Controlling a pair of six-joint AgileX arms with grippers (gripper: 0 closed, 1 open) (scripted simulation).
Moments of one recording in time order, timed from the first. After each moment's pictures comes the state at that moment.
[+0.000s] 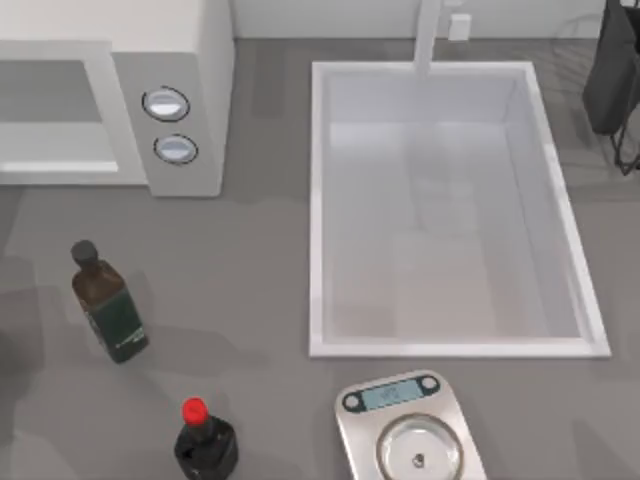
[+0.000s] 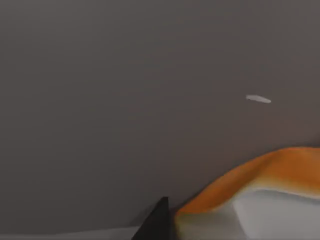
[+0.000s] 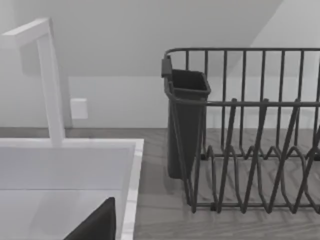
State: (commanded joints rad) left arm 0.41 1.90 1.02 -0.68 0.00 1.34; right arm 0.00 0.00 0.00 0.00 0.00 0.00
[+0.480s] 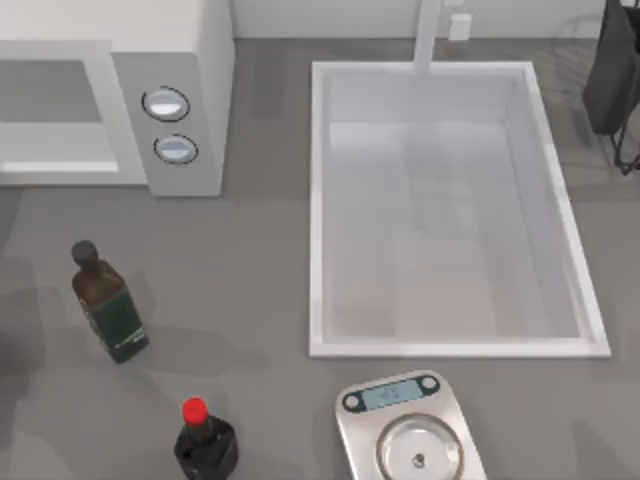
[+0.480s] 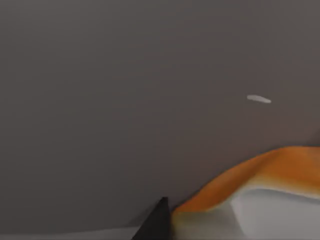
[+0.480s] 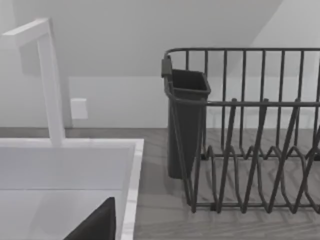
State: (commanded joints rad) left arm 0.41 1.92 1.00 -0.65 0.00 1.35; right arm 0.00 0.00 0.00 0.00 0.00 0.00
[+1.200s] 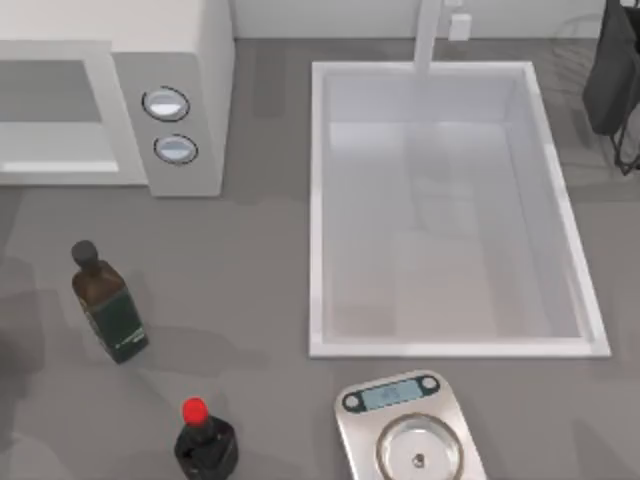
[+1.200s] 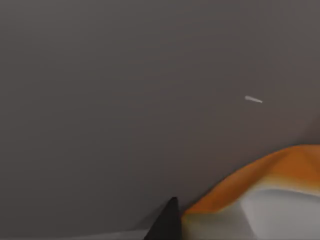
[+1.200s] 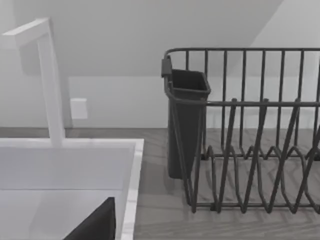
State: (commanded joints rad) left arm 0.41 1.92 1.00 -0.65 0.00 1.35; right arm 0.00 0.00 0.00 0.00 0.00 0.00
